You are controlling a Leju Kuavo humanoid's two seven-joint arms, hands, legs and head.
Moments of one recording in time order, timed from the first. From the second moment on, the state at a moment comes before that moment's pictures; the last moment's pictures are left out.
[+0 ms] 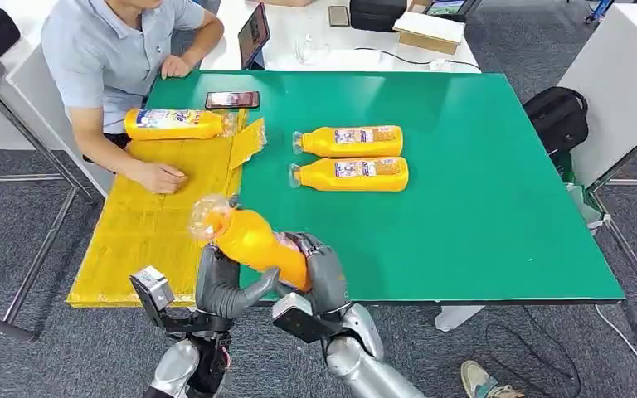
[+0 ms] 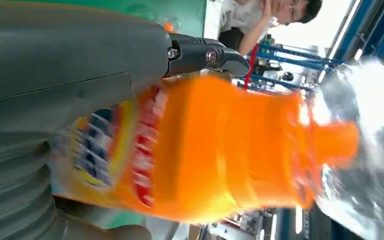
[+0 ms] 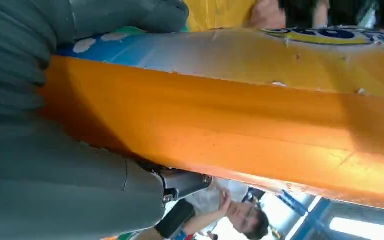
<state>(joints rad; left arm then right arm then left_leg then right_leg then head) -0.06 -0.23 -0.38 -1.41 0.13 0.00 -0.56 -0.30 0.22 0.51 -0.88 0.38 -0.60 -0.70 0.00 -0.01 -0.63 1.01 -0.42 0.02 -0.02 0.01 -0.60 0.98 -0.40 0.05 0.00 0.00</state>
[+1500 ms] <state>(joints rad) -0.12 -0.22 -0.34 -1.31 0.22 0.12 -0.48 -0.29 0.26 0.61 -0.91 0.53 -0.70 -0.69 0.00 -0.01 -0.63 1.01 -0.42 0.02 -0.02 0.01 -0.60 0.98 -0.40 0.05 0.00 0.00</state>
